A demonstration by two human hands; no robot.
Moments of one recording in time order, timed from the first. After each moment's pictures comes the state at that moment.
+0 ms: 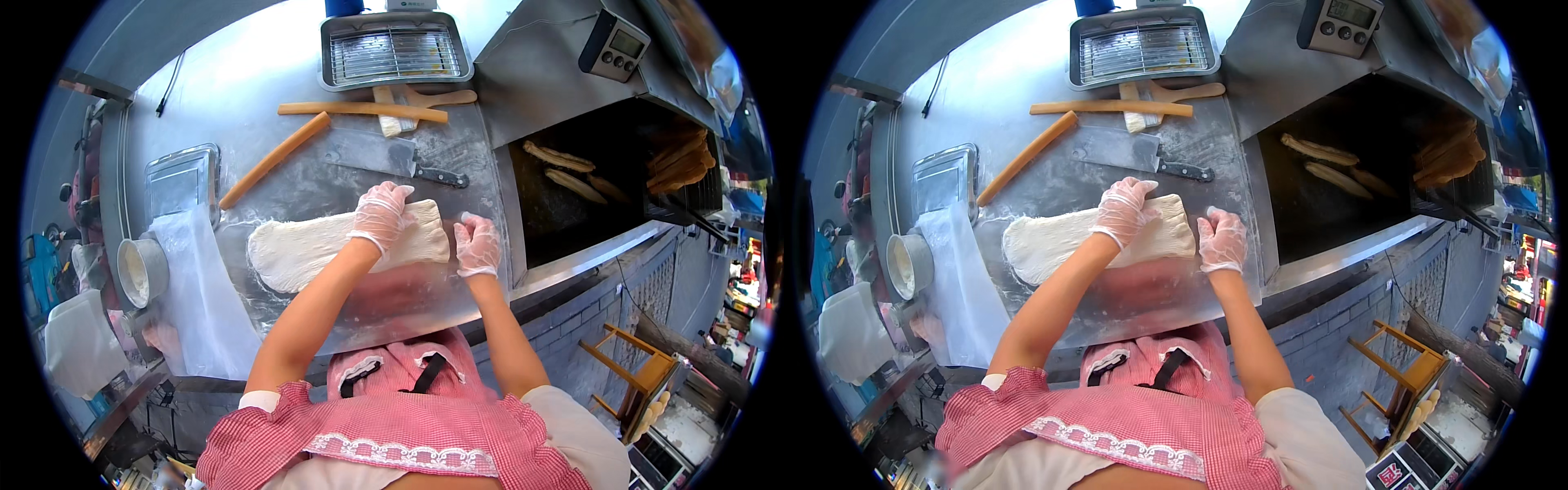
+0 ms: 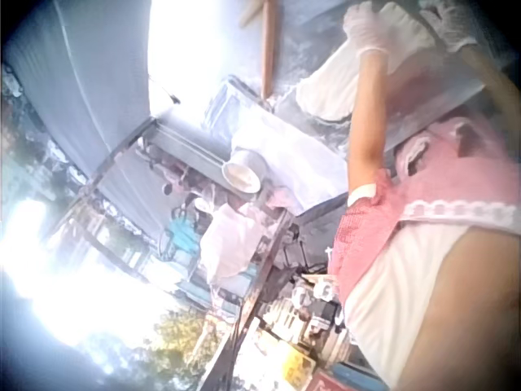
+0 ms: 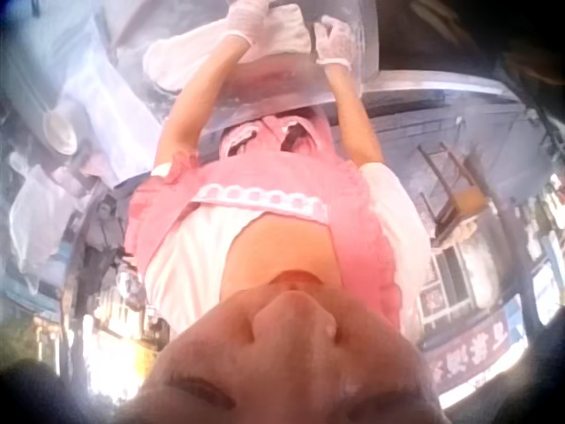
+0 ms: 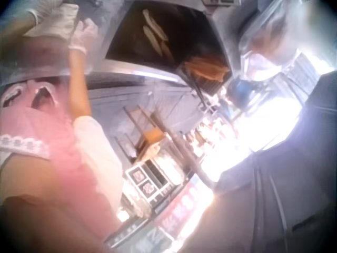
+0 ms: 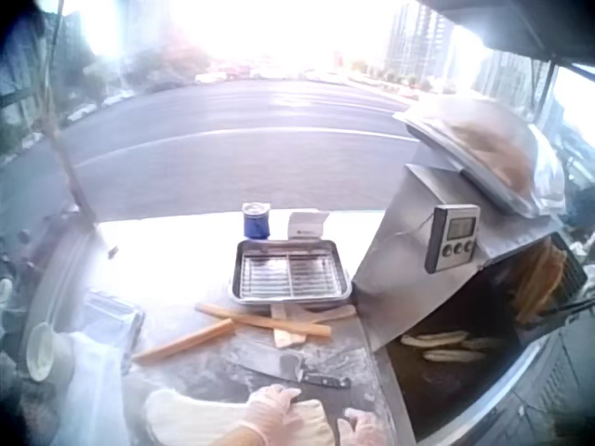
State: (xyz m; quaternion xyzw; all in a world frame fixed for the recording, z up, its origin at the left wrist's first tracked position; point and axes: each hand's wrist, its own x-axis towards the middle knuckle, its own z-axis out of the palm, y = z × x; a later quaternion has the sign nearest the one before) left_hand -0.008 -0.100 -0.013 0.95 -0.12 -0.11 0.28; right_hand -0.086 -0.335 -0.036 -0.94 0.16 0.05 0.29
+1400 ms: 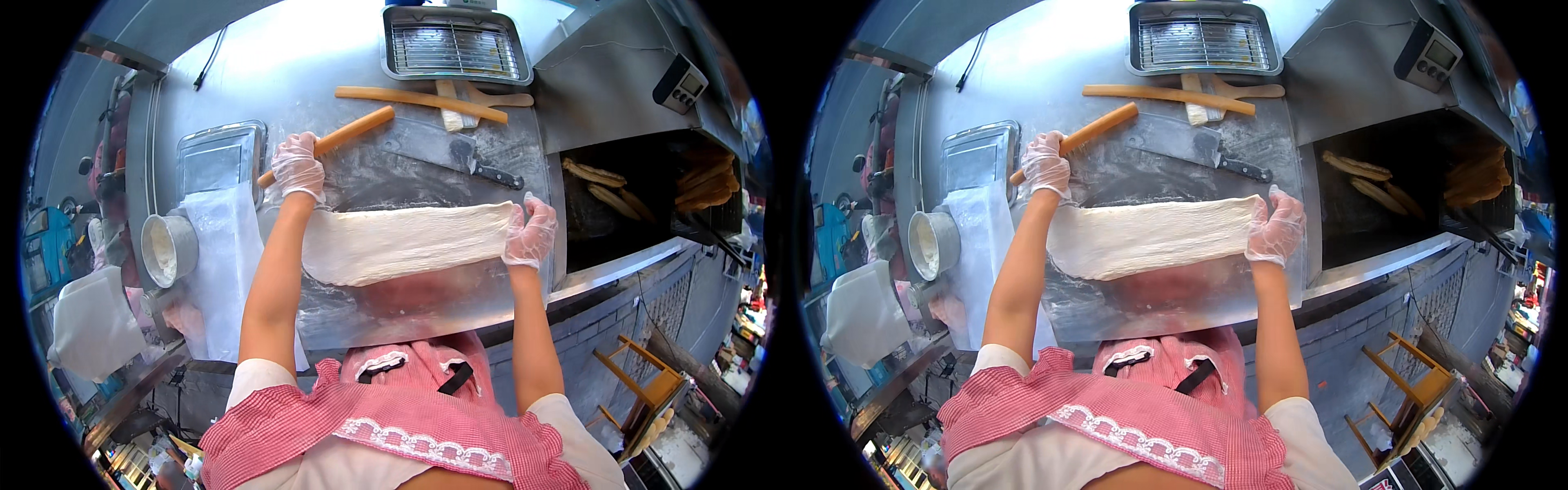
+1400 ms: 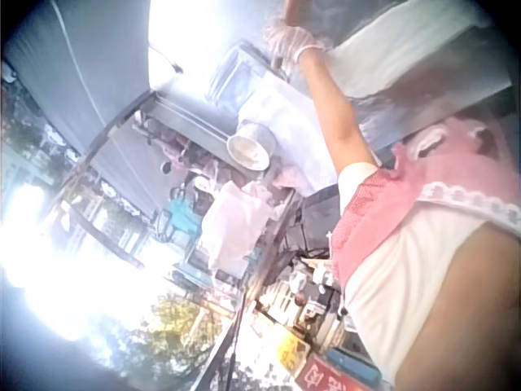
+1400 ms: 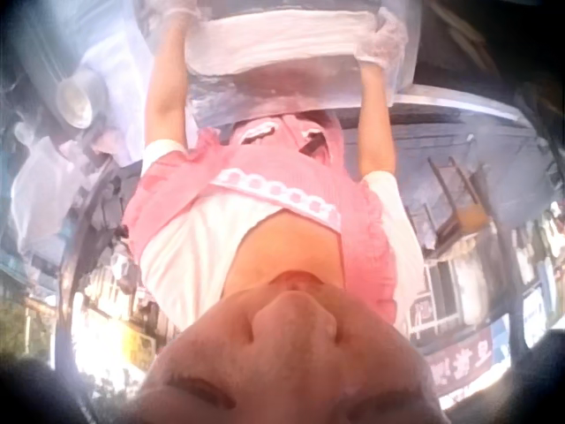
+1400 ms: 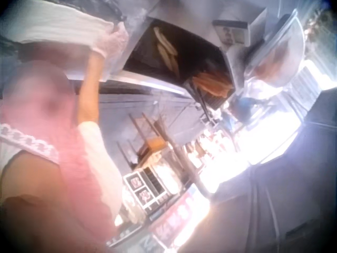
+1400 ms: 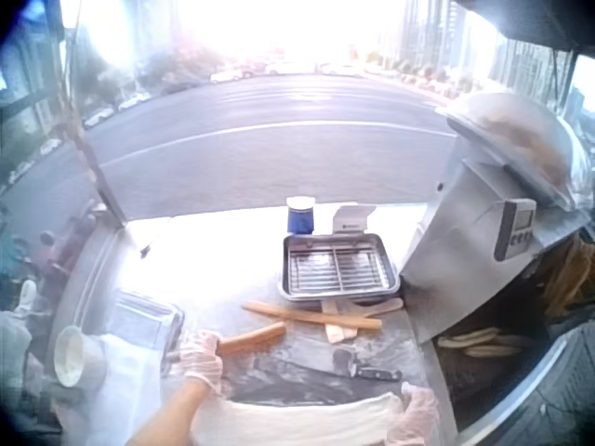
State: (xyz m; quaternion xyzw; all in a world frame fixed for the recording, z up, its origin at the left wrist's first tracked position) left_hand 0.039 0.143 -0.037 0.99 0.05 0.10 0.05; right_hand -0.059 -0.303 -0.010 -0.96 0.10 -0.15 0.21
